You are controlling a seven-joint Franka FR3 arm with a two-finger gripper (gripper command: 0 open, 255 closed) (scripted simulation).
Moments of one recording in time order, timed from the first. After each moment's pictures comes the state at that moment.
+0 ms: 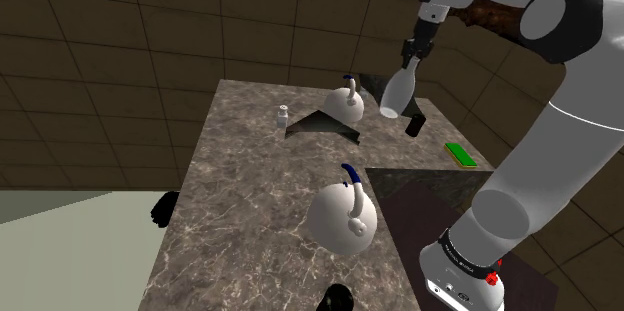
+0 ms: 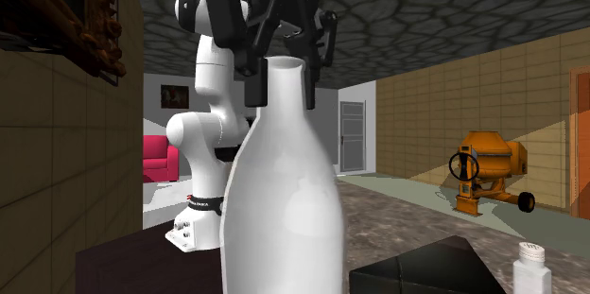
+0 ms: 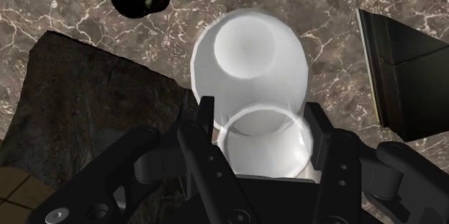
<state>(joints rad) -0.19 0.10 -0.43 -1.70 0.06 1.77 -0.42</state>
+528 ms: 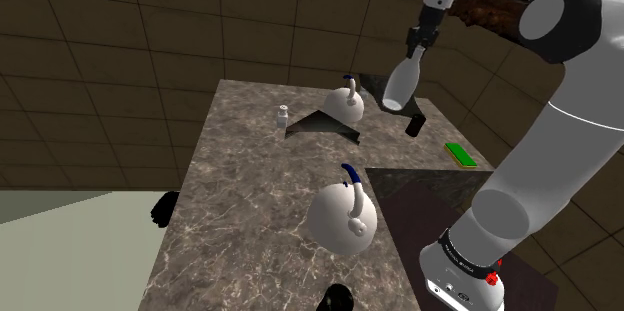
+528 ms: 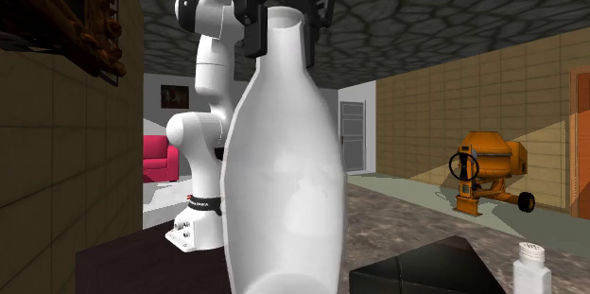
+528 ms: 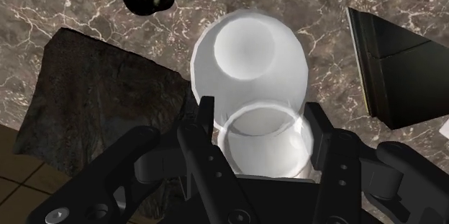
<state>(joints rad) -0.19 0.11 -0.44 -1.59 0.06 1.66 -0.42</state>
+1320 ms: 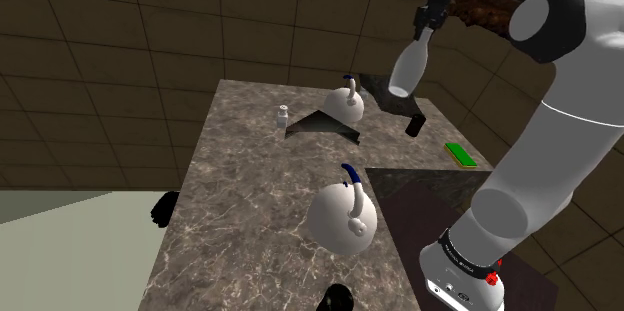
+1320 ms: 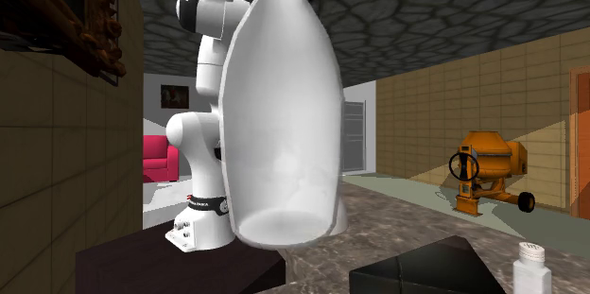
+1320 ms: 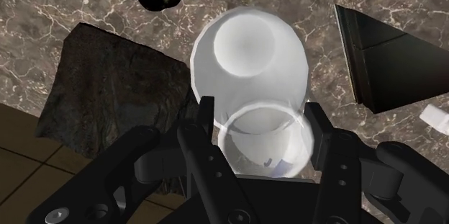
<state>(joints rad) -0.21 0.16 -0.44 -1.36 0.08 1.48 -0.43</state>
